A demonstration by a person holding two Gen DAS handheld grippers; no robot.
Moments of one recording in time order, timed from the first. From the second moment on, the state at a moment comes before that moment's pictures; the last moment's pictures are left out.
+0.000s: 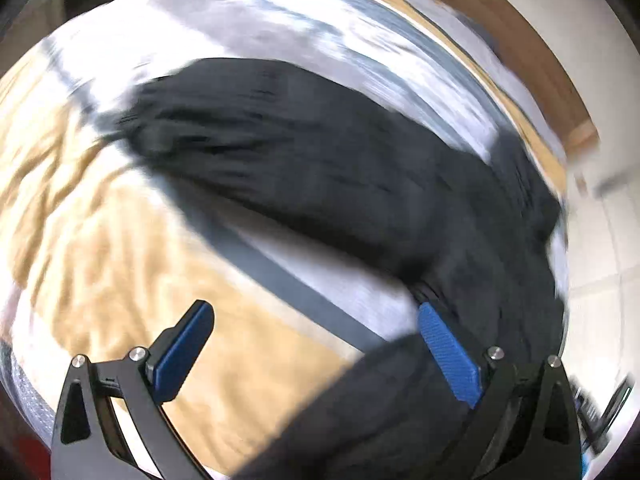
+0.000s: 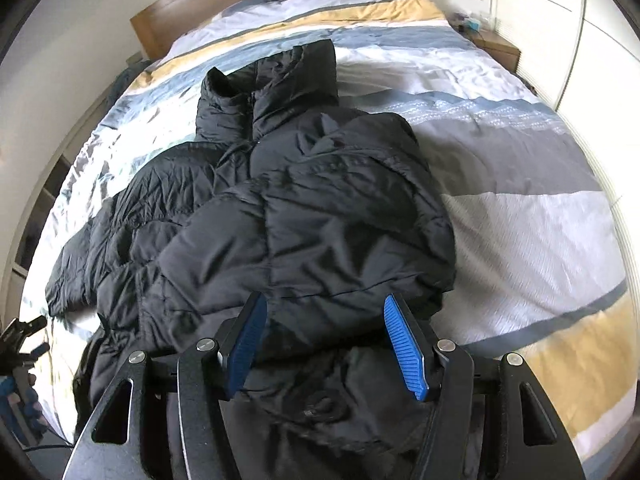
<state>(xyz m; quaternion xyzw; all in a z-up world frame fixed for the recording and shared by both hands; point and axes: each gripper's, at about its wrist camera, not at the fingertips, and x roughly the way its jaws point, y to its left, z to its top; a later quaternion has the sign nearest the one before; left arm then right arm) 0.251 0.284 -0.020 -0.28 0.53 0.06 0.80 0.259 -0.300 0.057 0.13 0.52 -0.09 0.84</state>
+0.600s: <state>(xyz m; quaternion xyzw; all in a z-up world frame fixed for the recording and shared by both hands) 0.304 0.415 -0.090 -0.48 0.45 0.07 0.75 0.243 -0.258 0.096 0.09 0.55 -0.16 0.82</state>
